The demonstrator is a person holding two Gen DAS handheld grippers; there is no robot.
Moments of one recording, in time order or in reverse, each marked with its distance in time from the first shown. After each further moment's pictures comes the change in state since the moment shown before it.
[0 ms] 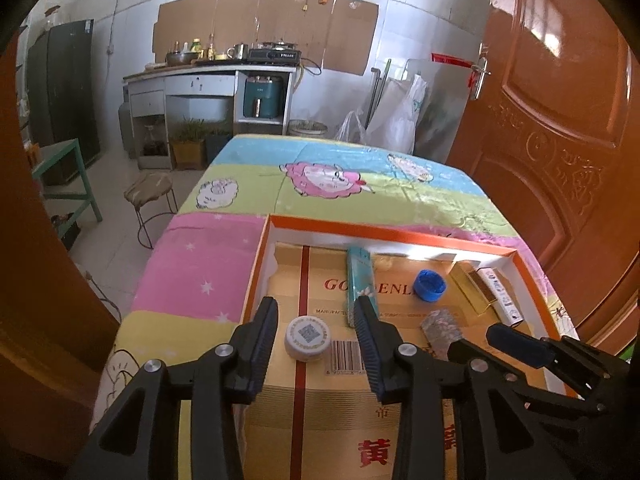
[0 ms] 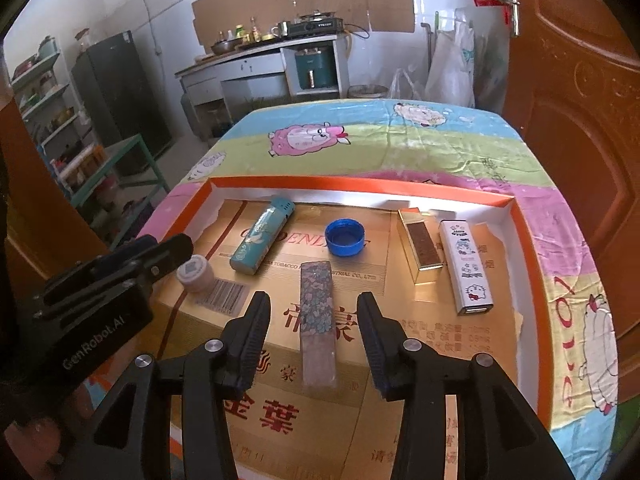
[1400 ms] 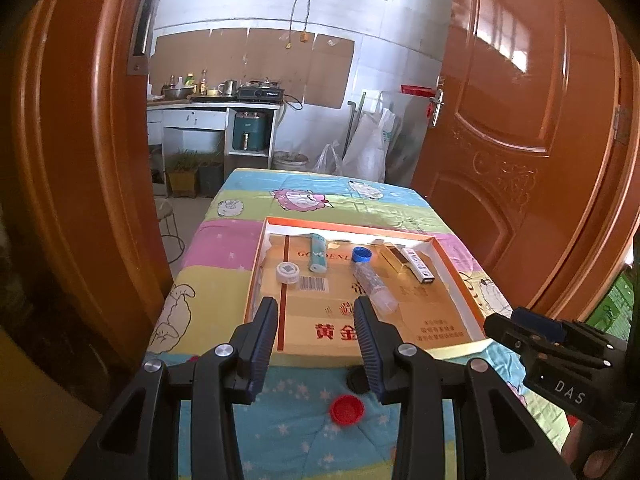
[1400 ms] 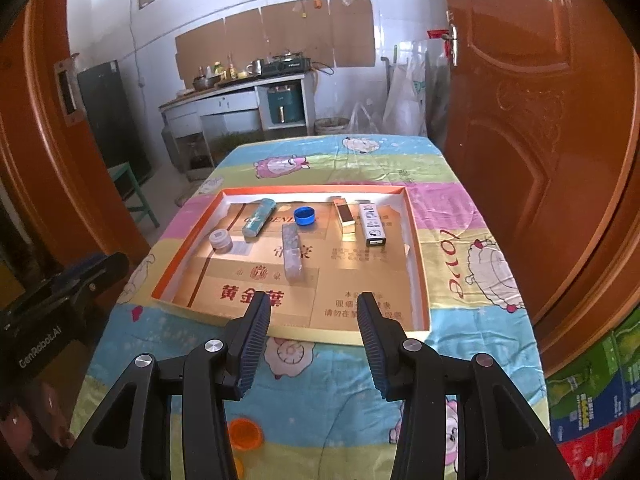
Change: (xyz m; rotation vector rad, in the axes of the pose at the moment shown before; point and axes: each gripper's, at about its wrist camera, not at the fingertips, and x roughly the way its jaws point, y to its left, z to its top) left arm -0.158 -0.014 -0.058 0.030 -0.112 -0.061; right arm -0.166 0.004 -0.077 0.045 -0.127 -0.110
